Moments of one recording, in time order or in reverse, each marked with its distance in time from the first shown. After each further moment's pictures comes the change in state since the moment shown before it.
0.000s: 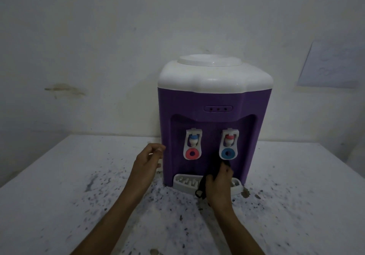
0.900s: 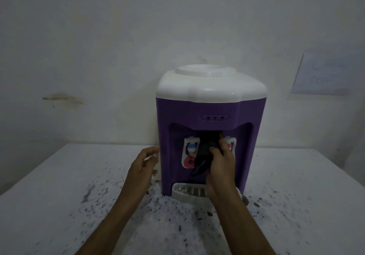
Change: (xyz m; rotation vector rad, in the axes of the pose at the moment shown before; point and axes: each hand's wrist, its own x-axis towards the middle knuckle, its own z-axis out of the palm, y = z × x) left_hand -0.004 0.011 -0.008 -0.042 -0.019 0.034; right_hand 0.011 -0.096 -0.024 0.845 0.040 0.139
